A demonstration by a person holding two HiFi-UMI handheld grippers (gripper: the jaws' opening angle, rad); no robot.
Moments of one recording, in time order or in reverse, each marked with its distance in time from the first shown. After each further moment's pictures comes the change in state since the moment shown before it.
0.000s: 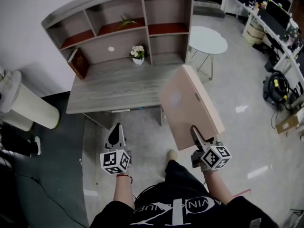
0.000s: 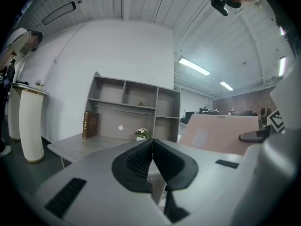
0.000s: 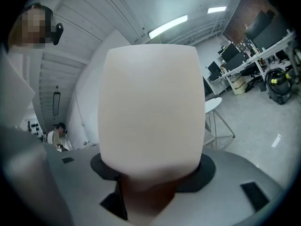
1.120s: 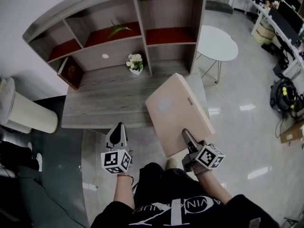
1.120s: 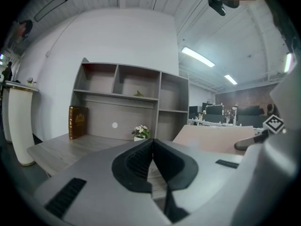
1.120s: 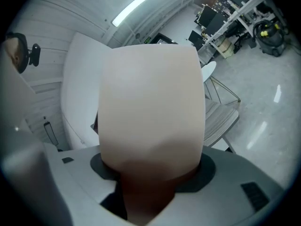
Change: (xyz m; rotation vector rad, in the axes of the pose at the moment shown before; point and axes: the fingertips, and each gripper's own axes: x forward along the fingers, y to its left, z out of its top) left arm 0.164 0.001 -0.001 0.014 0.065 0.012; right arm 0.155 -0.064 -0.005 0.351 0.144 0.027
